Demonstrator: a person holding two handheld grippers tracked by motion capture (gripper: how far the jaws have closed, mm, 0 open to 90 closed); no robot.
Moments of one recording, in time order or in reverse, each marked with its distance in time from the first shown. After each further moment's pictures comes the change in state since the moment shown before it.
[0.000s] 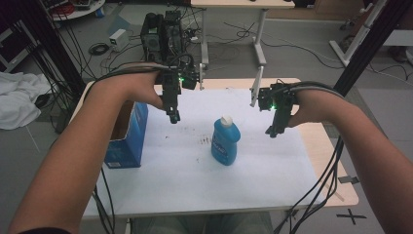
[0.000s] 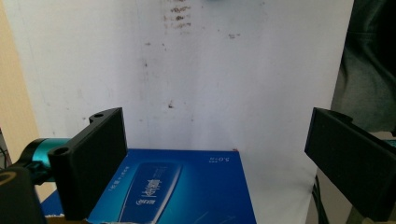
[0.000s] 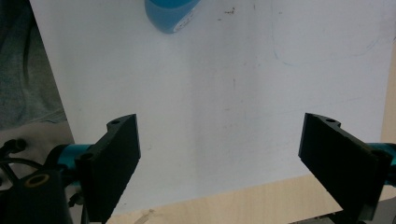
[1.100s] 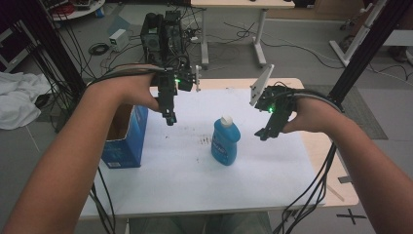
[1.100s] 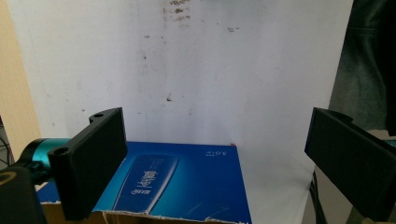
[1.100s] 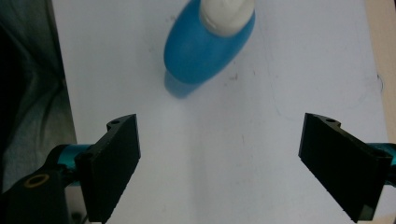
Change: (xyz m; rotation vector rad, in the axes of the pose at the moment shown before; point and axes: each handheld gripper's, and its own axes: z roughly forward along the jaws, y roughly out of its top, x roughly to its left) left arm -0.009 -0.007 -0.003 -0.004 0.032 -0.010; right arm 0.020 0.000 -0.006 -0.266 -0.004 0.089
